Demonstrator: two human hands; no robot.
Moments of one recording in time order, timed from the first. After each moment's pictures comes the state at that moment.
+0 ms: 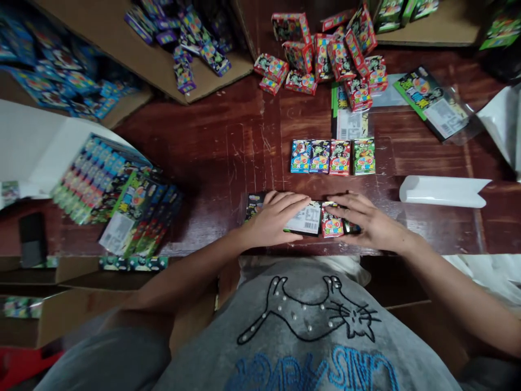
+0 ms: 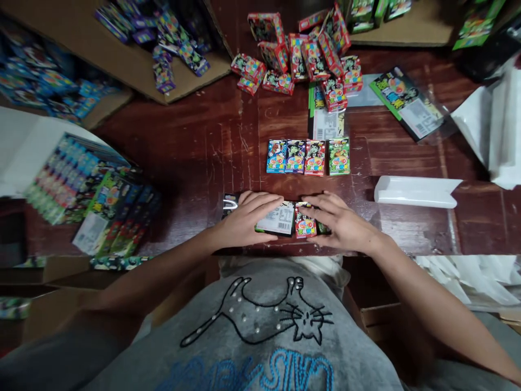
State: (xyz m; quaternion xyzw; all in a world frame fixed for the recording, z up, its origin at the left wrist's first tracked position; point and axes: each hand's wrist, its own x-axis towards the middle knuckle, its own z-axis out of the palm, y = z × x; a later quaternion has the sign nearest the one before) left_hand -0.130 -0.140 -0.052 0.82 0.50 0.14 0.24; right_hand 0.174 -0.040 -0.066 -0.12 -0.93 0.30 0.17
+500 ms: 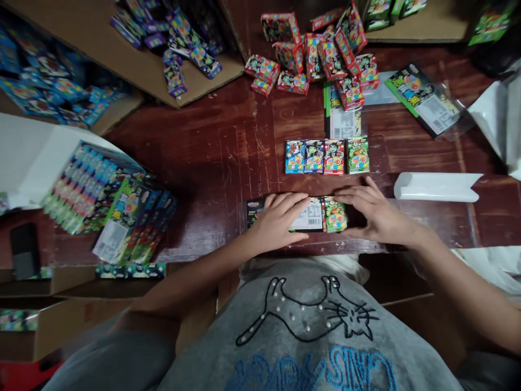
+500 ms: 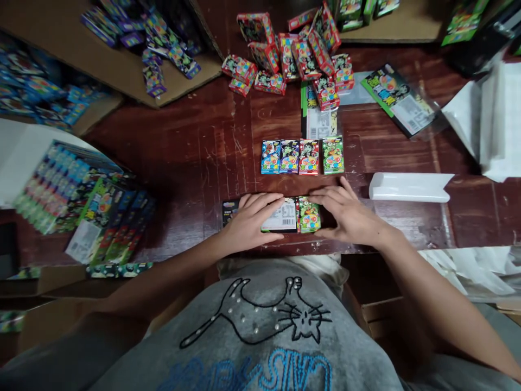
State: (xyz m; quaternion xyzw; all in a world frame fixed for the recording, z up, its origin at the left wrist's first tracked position) left_hand -0.113 -0.141 -0.056 0.82 0.53 0.13 0.20; right_hand 0.191 -0.024 -0.056 -0.20 -0.92 0.31 0.11
